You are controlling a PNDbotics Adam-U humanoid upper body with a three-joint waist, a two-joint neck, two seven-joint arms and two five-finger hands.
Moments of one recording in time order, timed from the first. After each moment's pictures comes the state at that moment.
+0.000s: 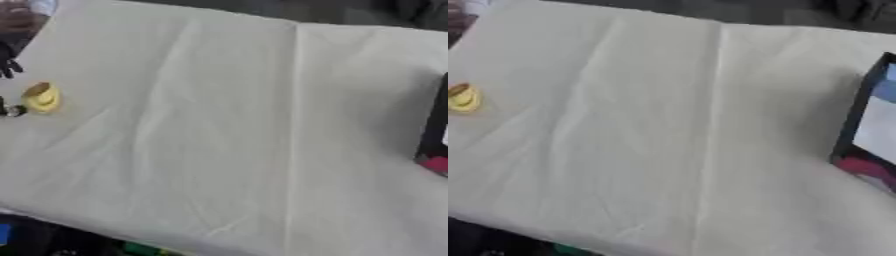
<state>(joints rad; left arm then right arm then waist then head) -0.85 0.78 -0.13 -0.79 -0.83 -0.07 -0.31 -0.29 -0.75 -0.08 -1.83 -0.04 0.43 -0.55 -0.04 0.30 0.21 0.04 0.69</state>
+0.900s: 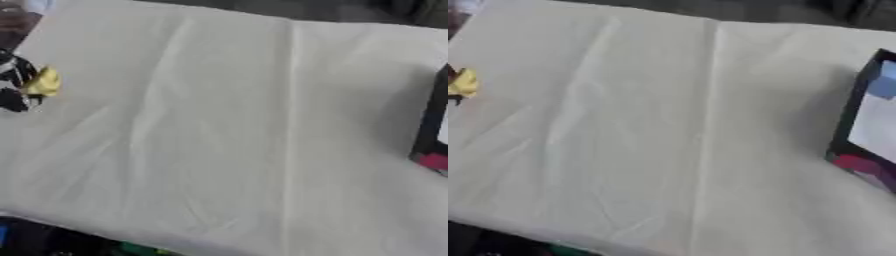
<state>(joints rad) -0.86 0.76 -0.12 -0.89 -0.73 -0.04 -0.28 -0.29 -0.74 -0.08 -1.83 -0.05 0.42 -0.55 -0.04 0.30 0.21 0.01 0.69</state>
